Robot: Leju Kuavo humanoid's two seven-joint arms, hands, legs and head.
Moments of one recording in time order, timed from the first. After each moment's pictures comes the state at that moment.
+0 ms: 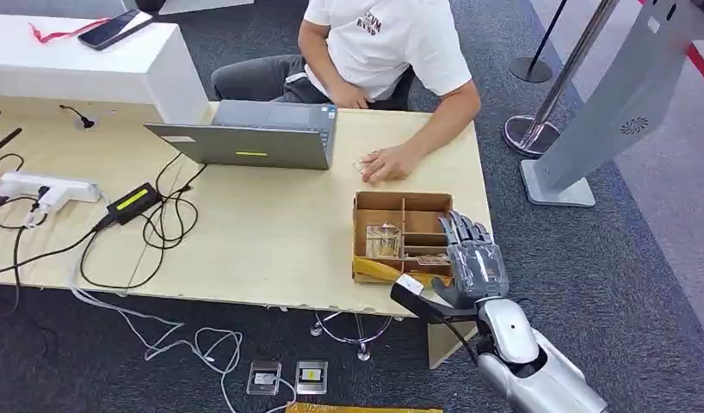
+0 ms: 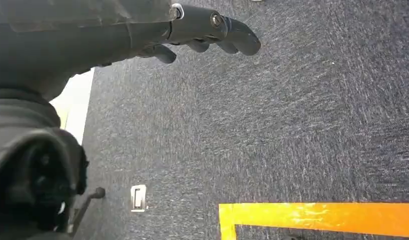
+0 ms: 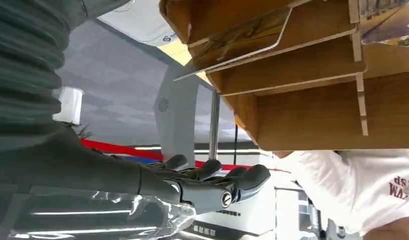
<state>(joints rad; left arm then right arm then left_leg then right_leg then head) -0.09 0.02 -0.88 -0.26 0.45 0.67 0.01 -0.51 -0.35 0.84 -1.23 0.96 -0.23 0.36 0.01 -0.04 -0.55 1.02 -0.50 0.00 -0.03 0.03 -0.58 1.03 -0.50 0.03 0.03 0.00</state>
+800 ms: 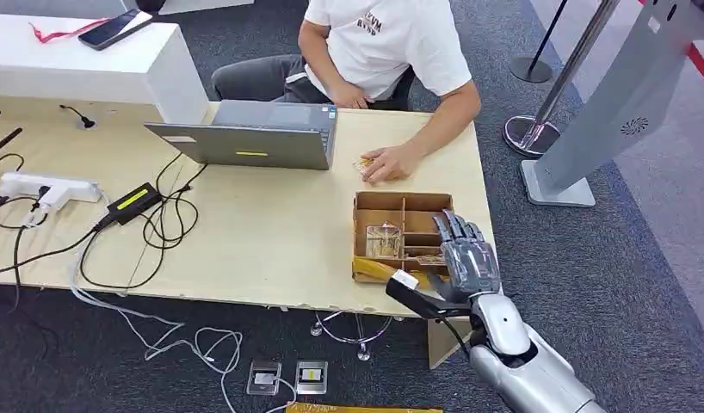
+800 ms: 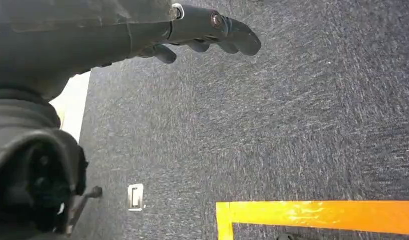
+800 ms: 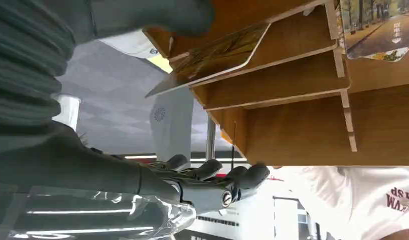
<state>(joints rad) -0.09 0.01 -0.86 -0.26 0.43 0.67 0.00 -0.53 -0.29 0.84 -1.13 0.92 -0.25 0.32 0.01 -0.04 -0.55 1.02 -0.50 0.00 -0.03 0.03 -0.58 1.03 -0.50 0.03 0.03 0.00</state>
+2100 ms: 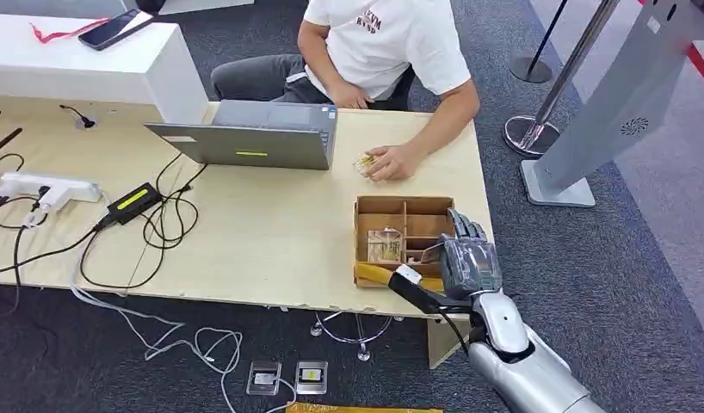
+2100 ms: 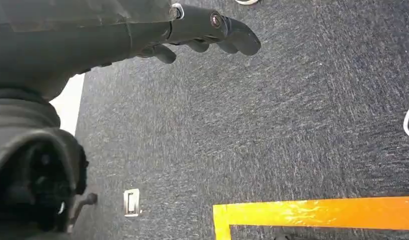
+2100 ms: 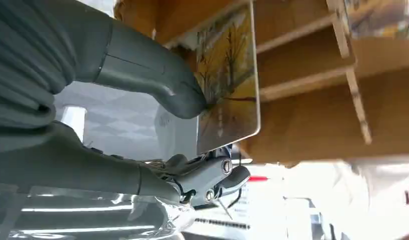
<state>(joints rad) -0.09 0.01 -0.85 -0.26 0.40 0.67 -0.01 -0.55 -0.27 0.84 -1.06 0.89 -0.34 0.31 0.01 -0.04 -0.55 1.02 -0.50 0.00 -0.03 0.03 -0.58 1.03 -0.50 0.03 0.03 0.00</state>
